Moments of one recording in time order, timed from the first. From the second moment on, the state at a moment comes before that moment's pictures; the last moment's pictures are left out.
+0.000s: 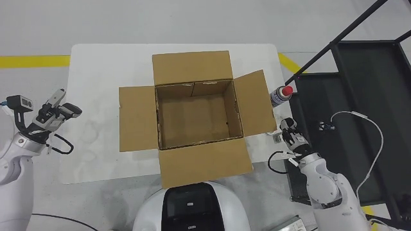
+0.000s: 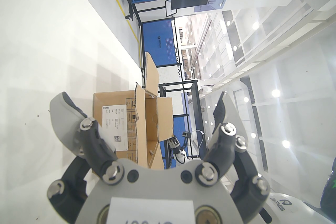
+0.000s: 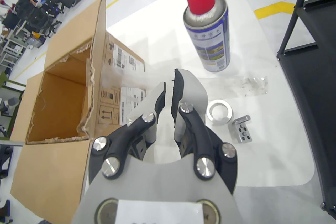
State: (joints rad) left arm 1.38 -1.00 -1.77 -1.33 -0.43 -0.36 -0.89; right arm -1.92 -1.27 1.78 -1.79 -0.67 -0.29 0.15
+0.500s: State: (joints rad) left arm 1.38 -1.00 -1.77 -1.33 -0.43 -0.36 -0.89; right arm -1.90 -1.26 1.73 -1.72 -1.09 -0.38 0.07
